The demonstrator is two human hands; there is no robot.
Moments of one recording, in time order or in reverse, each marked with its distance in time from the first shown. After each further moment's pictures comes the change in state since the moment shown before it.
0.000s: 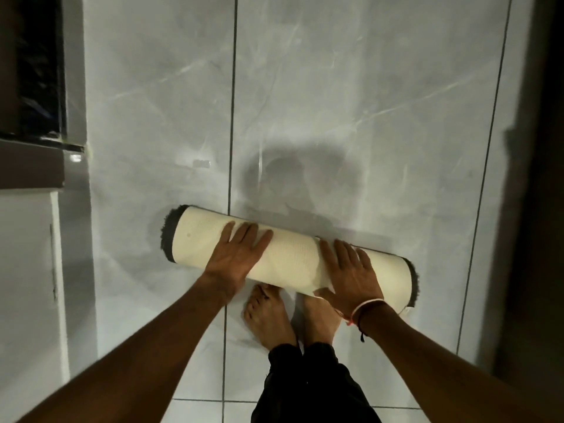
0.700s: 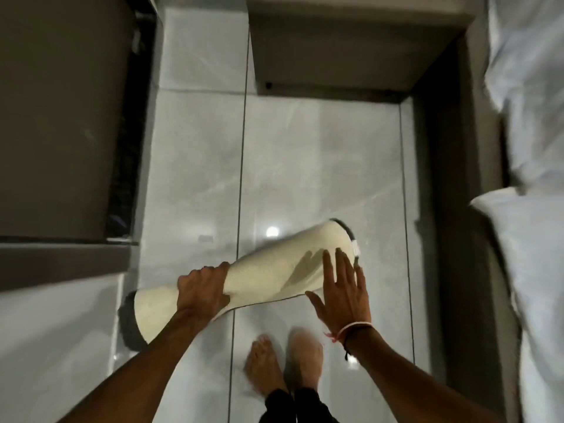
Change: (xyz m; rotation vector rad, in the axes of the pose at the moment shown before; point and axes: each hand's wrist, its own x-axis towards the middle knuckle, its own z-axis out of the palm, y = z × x) left_hand -0.112 -0.028 -0.196 -0.227 0.129 -0.437; right_hand -0.079 -0.024 -0.212 0.037 0.394 0.143
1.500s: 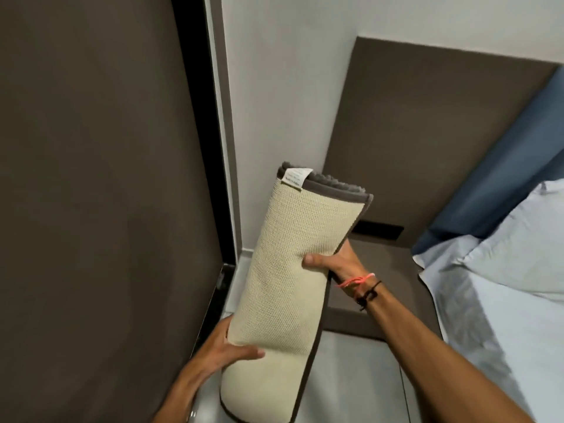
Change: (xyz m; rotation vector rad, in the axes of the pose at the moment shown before) left_hand -0.086 -0.150 -0.537 -1.333 0.207 0.267; right_hand 0.194 -0.238 -0.709 1.382 0.077 -0.445
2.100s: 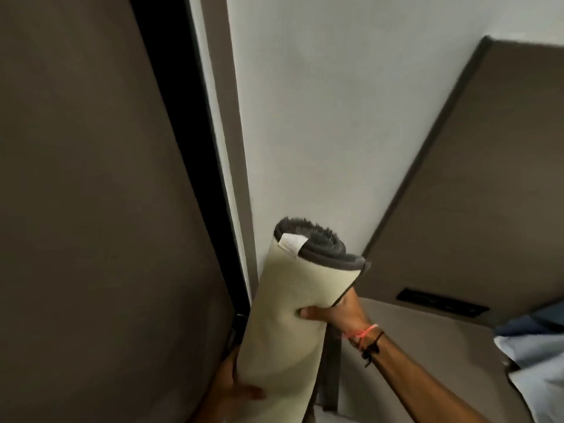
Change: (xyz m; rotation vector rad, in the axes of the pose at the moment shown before) left_hand 0.281 0.042 -0.094 0.009 0.098 -0.052; right_hand 0.315 0.078 -0.014 -0.087 -0.029 0.049
